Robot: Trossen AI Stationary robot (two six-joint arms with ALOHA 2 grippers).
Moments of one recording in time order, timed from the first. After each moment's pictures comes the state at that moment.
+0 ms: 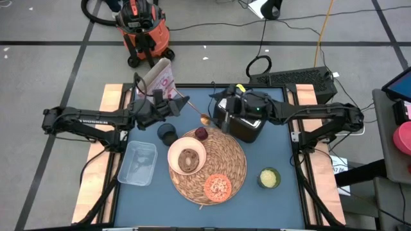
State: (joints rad) left arm 0.08 1.11 0.78 0.33 -0.47 -0.90; right arm -0.09 1.37 1.12 0.11 0.11 -0.20
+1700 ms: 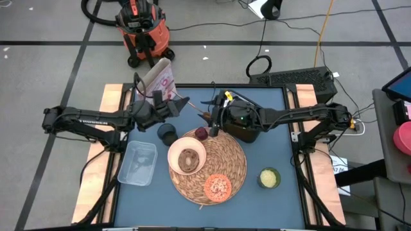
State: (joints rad) left arm 0.04 1.11 0.78 0.35 -0.50 -0.94; right arm -0.04 1.54 1.15 0.18 0.34 -0.40
